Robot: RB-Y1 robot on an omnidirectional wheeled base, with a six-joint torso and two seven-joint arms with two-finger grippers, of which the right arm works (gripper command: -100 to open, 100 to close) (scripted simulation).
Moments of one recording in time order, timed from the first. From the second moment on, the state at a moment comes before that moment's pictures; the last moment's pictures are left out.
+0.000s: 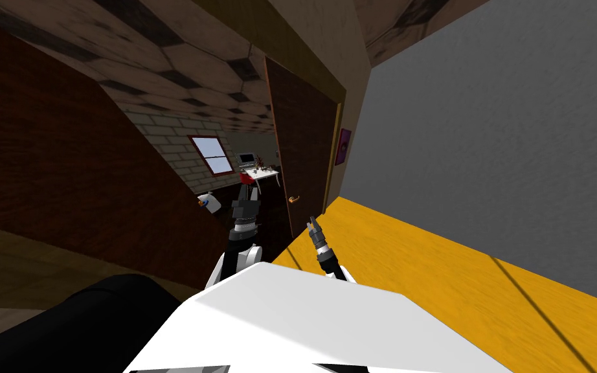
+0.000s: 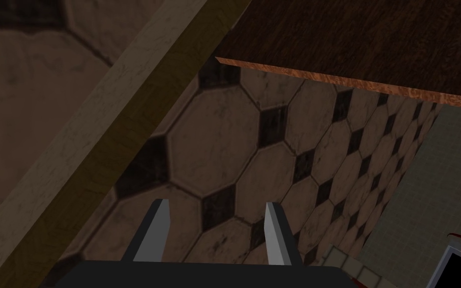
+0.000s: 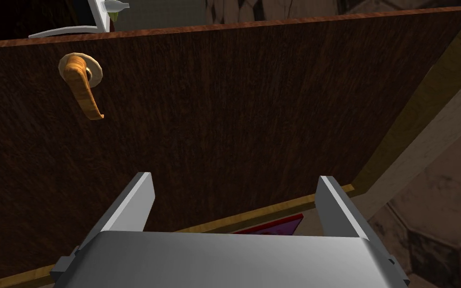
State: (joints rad) arm 0.18 -0.12 0.60 -1.49 -0.03 -0.61 -0.04
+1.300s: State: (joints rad) arm 0.08 -0.14 0.77 -1.23 -0.03 -0.67 -0.06
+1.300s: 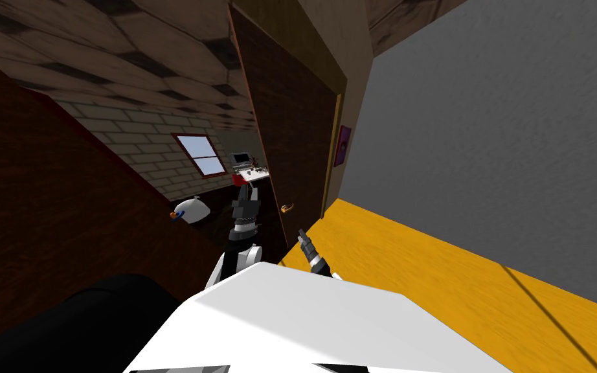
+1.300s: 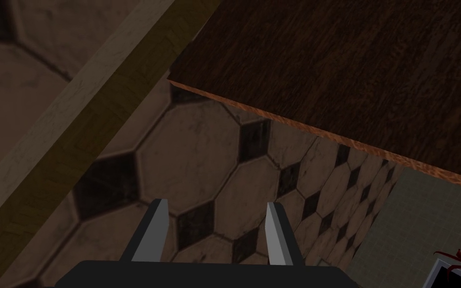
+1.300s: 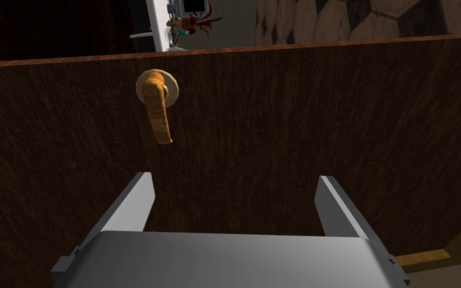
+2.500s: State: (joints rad) arm -0.01 -0.13 0.92 -0.98 -0.02 -0.73 -0.08
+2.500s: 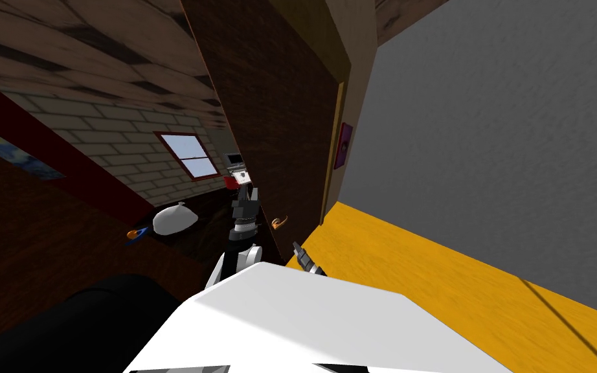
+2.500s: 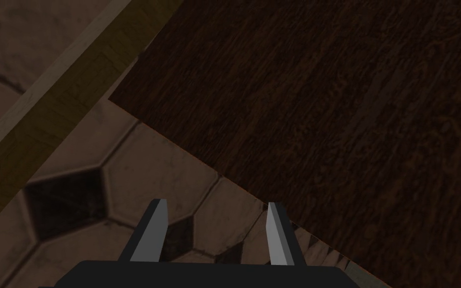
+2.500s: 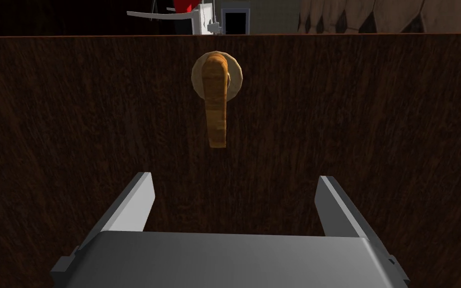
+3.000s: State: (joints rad) arm -0.03 -0.12 0.93 -0.92 -0.02 -0.75 -0.08
